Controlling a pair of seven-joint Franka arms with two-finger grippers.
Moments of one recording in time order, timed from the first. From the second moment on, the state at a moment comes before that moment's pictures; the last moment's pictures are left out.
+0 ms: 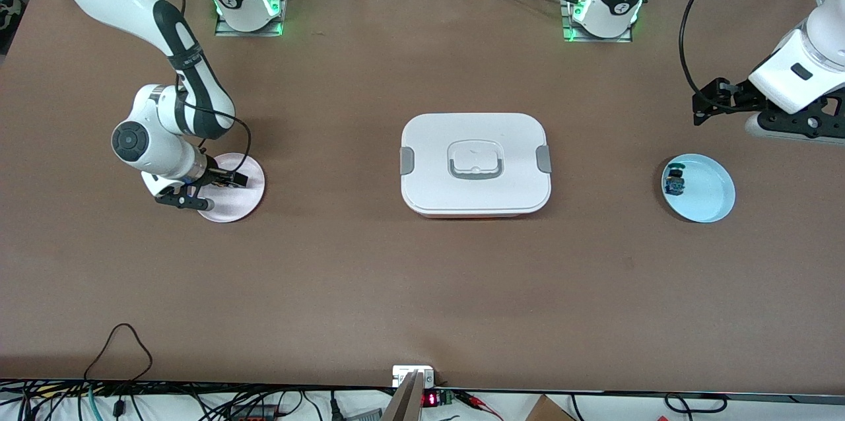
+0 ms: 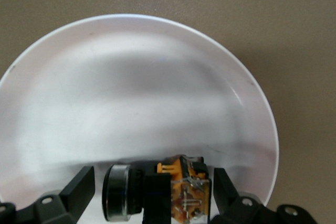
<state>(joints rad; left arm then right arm) -0.06 0.02 -0.01 -1.62 0.05 1.62 0.05 0.19 0.46 -0.15 -2.16 0.15 2.51 0.08</state>
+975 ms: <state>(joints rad) -0.06 0.02 -0.01 -1.62 0.05 1.62 0.05 0.20 0.41 -0.14 -2.06 0.14 2.34 0.02</state>
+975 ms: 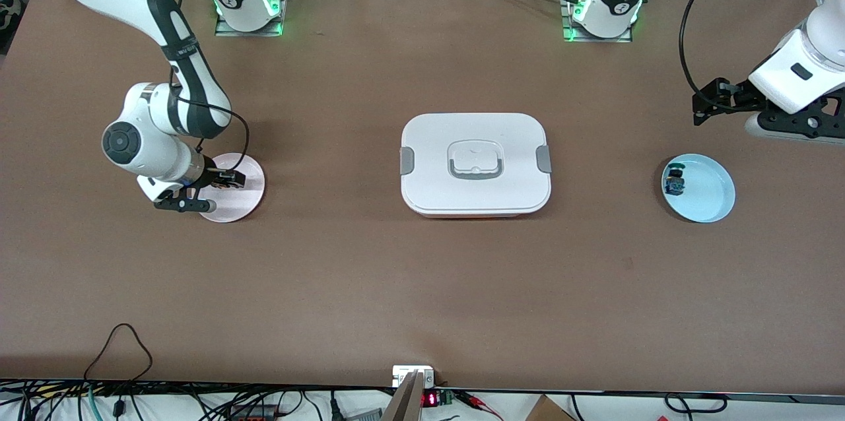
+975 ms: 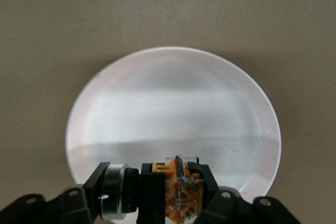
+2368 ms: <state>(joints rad) -0.07 0.02 -0.01 -1.62 0.05 1.62 0.05 0.31 0.25 -0.10 -1.58 0.29 1.95 -0.24</state>
